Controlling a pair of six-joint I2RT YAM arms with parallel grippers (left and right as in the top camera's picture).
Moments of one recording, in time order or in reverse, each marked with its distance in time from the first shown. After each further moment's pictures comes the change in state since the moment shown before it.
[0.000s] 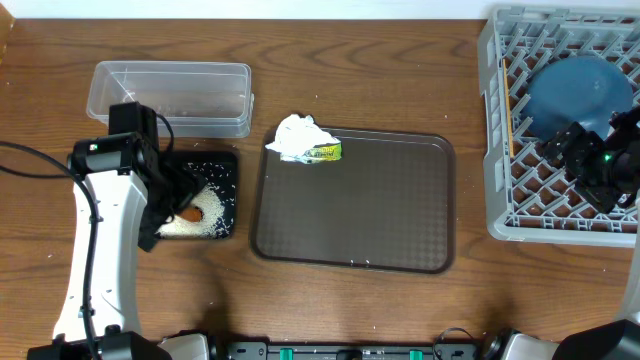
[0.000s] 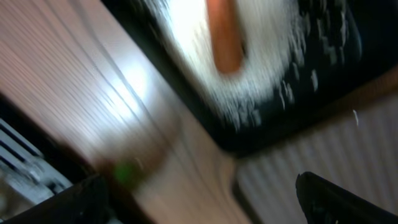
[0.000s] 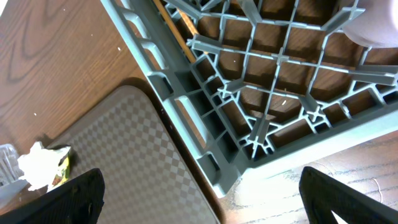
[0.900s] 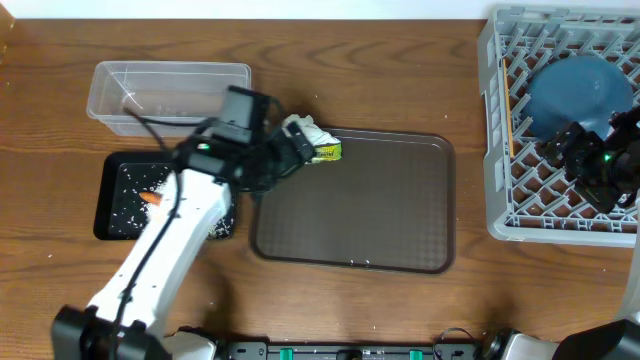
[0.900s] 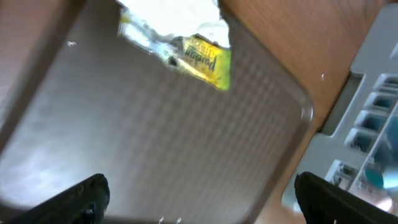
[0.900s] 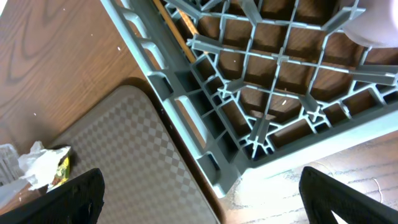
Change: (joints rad) left arm -0.498 0.066 -0.034 0.575 0.218 -0.164; right arm 0.000 0.000 0.000 0.001 0.000 0.000
